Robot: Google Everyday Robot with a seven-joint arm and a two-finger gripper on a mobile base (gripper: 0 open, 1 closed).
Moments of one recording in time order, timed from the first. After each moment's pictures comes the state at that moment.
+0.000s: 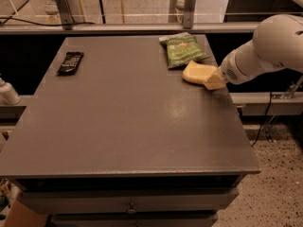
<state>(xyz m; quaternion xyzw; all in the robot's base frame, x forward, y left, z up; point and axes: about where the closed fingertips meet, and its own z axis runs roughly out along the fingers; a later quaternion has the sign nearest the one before) 0.634 -0.210 0.828 -0.37 0.87 -0.01 0.33</state>
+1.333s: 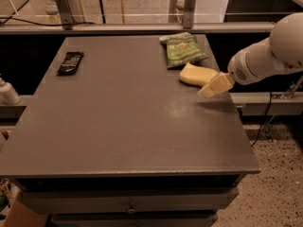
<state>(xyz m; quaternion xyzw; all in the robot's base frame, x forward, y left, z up) 0.626 -0.211 0.840 -0.37 0.86 0.02 0.36</state>
